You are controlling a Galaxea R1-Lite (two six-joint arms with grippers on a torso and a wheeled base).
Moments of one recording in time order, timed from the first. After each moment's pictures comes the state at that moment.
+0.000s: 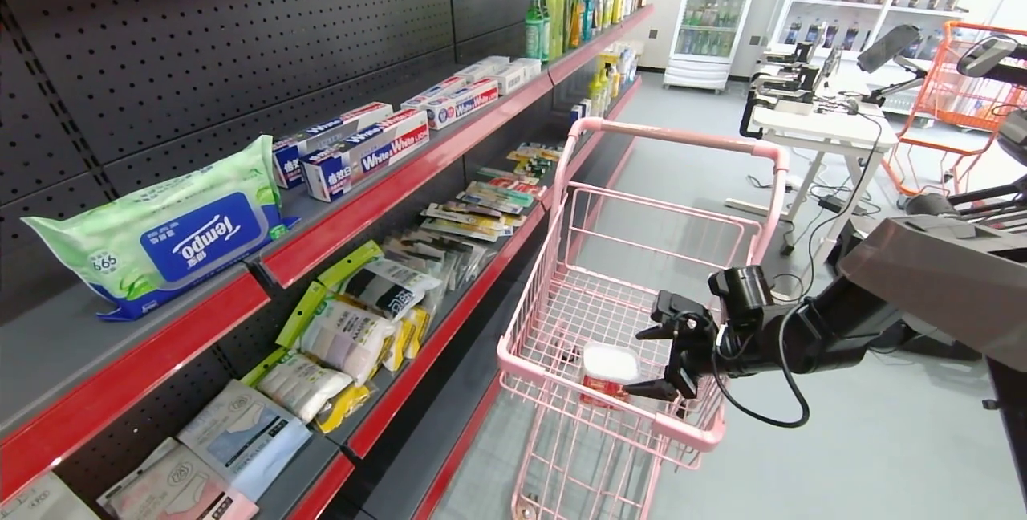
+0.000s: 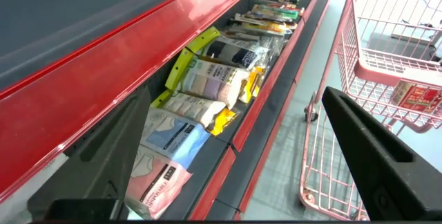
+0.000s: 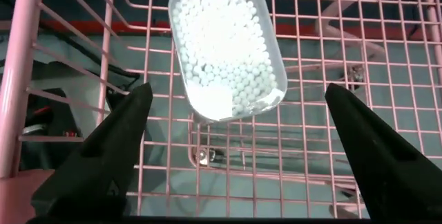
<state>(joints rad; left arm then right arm) 0.00 0.00 0.00 0.00 -0.01 0.00 0.14 2.38 -1.05 -0.42 0.67 -0.79</state>
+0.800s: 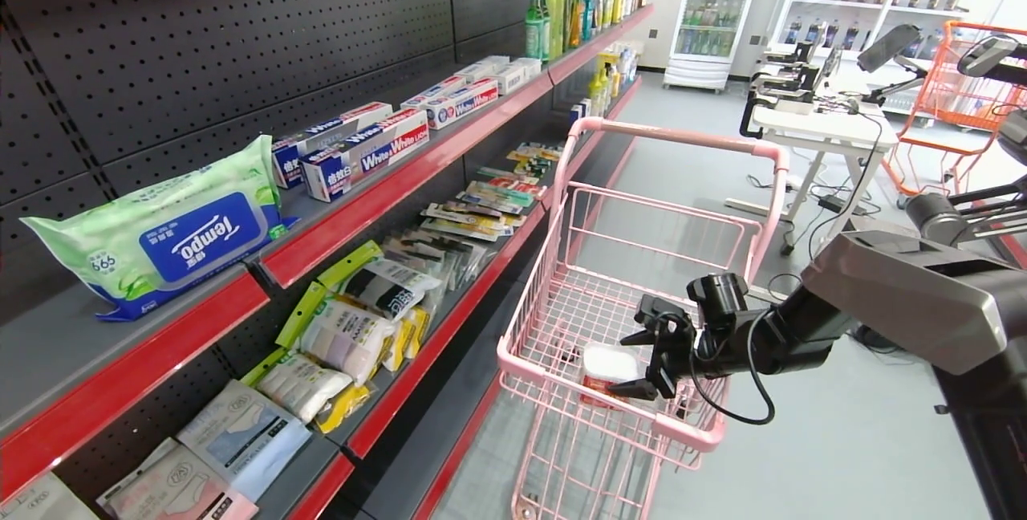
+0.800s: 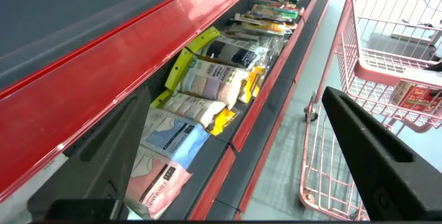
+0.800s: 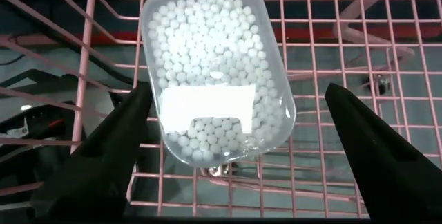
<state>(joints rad) 0.00 0.00 0.00 0.00 -0.01 0.00 0.16 2.50 -1.17 -0.41 0.70 -0.72</state>
